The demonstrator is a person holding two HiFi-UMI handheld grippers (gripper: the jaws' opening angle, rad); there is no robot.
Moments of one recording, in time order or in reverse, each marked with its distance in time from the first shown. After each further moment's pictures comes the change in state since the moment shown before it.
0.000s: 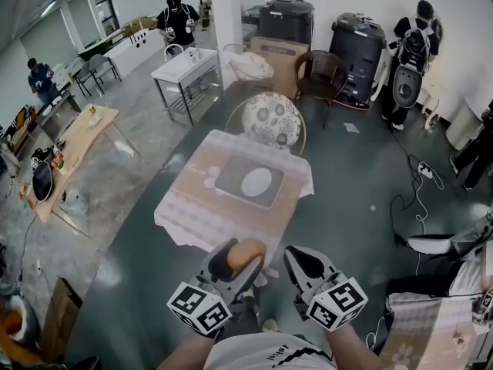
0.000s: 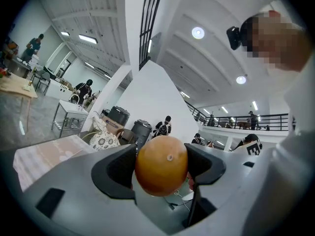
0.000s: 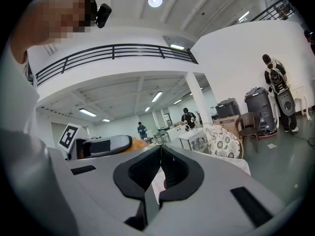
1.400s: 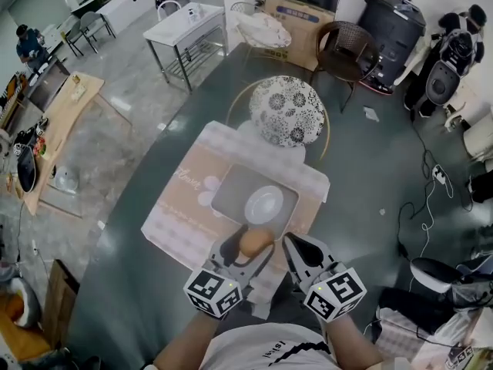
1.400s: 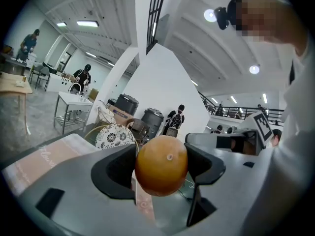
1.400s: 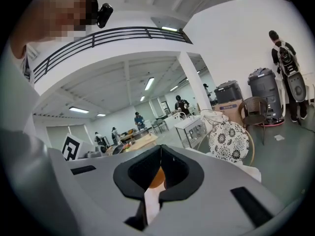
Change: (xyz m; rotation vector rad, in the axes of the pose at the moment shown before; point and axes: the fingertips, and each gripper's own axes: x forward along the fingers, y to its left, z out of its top) left arm 0.211 0.212 -0.008 -0.005 0.152 0.064; right arm 0.238 -0.171 -0.001 0.073 0.162 0.001
